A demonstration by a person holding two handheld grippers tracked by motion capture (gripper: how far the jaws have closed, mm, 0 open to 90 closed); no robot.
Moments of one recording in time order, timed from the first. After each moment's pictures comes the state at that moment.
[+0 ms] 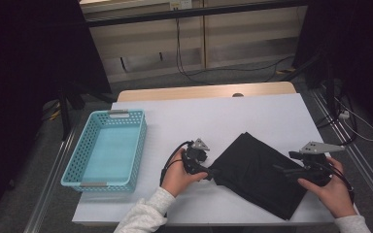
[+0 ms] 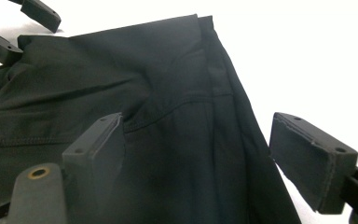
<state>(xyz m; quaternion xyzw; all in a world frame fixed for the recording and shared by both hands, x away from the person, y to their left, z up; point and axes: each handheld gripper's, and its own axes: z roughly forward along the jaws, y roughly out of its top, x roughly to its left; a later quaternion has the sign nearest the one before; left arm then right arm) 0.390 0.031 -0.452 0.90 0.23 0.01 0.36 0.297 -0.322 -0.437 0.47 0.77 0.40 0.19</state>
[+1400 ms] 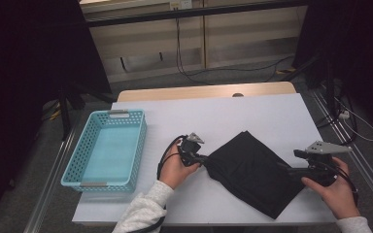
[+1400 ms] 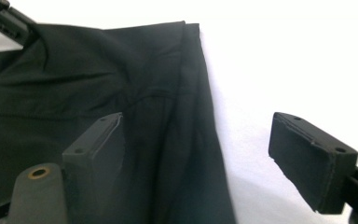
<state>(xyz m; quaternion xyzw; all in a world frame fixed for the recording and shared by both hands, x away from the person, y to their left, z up) 0.413 0.046 -0.445 0.89 0.27 0.00 0.36 0.293 -0.329 -0.433 0.48 0.75 0.40 0.21</state>
